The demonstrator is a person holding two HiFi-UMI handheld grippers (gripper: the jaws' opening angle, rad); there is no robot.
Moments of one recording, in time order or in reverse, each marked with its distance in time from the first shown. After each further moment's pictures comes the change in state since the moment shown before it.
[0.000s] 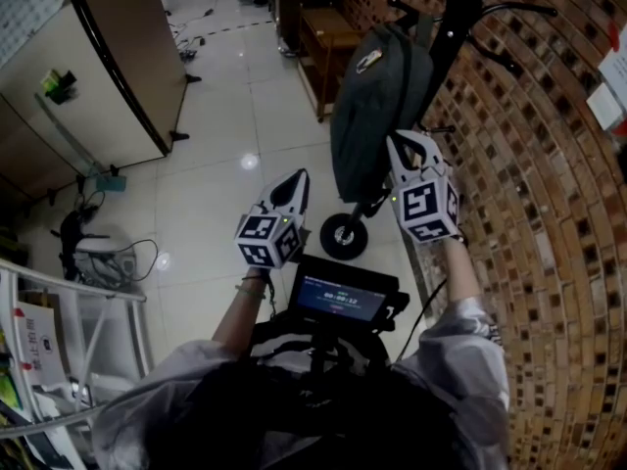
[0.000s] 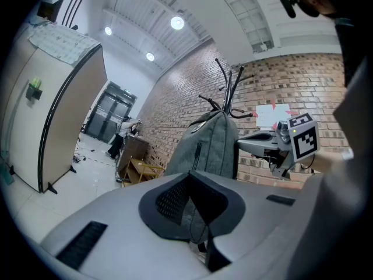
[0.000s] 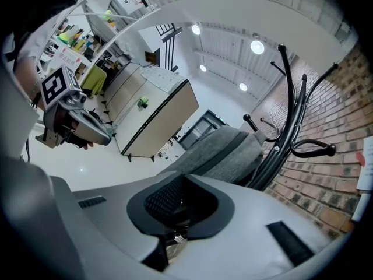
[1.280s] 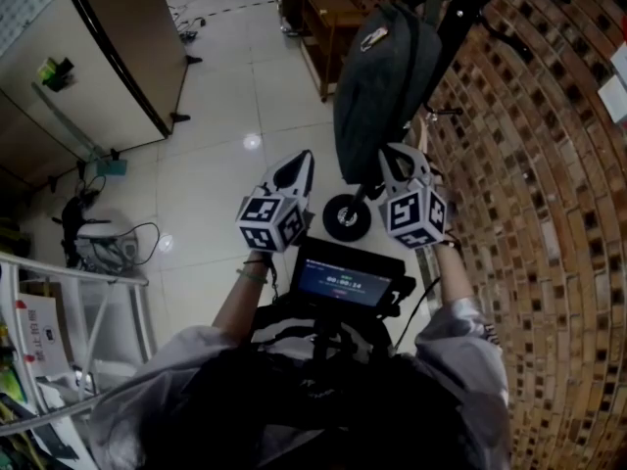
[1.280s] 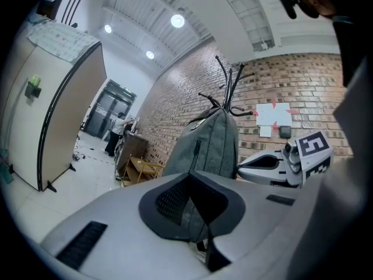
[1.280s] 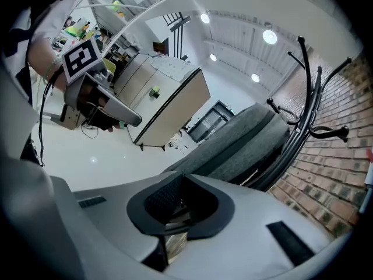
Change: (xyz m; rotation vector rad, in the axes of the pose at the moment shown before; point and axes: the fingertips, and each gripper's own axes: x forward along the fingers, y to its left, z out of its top) left arm 0.003 -0.003 -0.002 -0.008 0.016 -0.007; right arm -0.005 0.063 -0.042 -0.043 0.109 0.084
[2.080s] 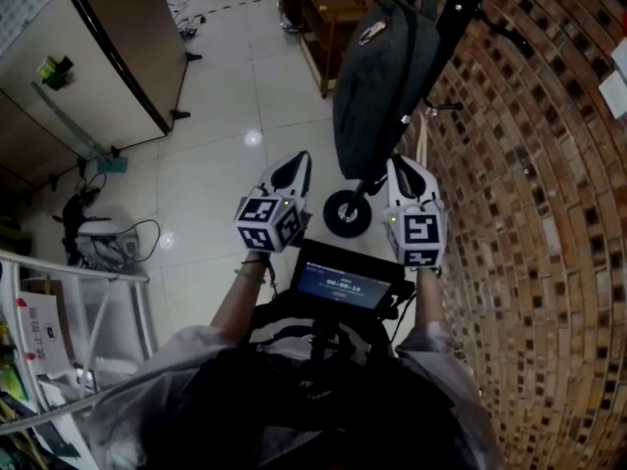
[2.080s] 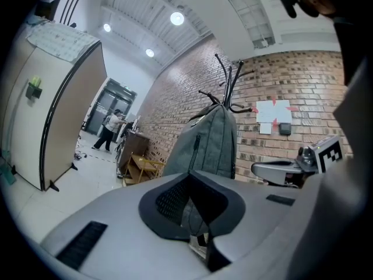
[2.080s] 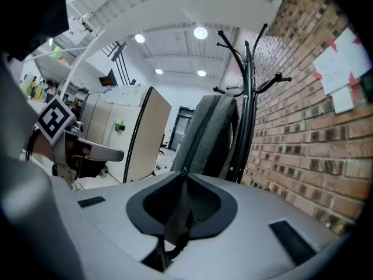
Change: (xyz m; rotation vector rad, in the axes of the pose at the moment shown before) left arm -0.007 0.002 -0.010 0.007 0.025 0.009; right arm -0.033 0.003 -0.023 0.551 -0.122 -0.121
